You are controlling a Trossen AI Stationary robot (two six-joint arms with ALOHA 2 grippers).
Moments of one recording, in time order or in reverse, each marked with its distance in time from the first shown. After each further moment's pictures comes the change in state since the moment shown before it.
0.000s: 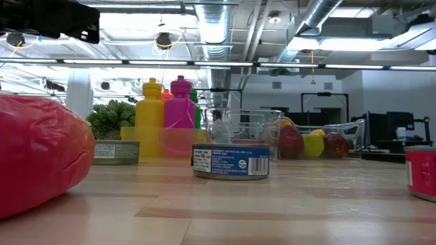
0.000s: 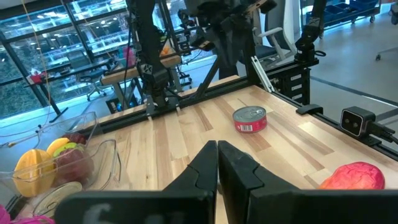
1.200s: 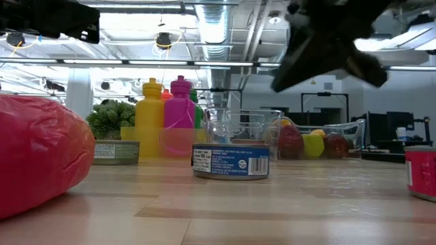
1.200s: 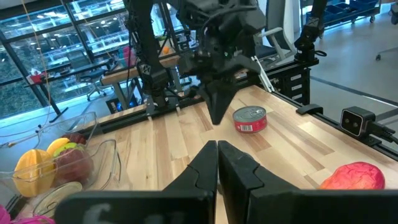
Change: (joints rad) left arm 0.000 0.000 0.000 0.000 0.000 0.000; right arm -0.112 0.001 -0.453 0.550 0.098 -0.060
